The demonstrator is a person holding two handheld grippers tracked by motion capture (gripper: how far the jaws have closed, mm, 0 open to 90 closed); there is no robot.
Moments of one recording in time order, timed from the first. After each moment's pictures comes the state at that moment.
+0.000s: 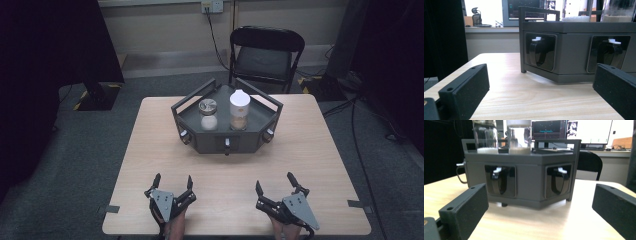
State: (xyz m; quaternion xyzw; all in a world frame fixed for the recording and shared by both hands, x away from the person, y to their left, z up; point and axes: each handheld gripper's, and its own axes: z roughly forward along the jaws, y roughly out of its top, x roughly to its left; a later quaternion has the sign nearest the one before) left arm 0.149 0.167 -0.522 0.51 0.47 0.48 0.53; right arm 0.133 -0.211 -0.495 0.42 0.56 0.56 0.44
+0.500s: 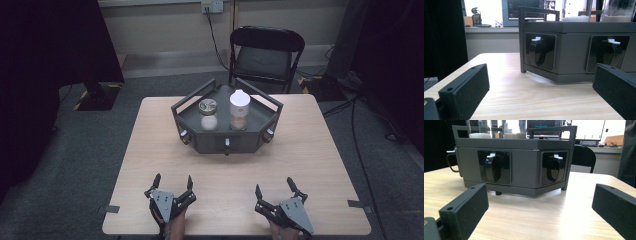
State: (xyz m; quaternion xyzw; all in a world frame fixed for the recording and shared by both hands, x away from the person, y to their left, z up) left arm 0.149 0.167 -0.522 0.51 0.47 0.48 0.53; right arm 0.131 -0.203 -0.513 0.43 0.56 0.54 0.46
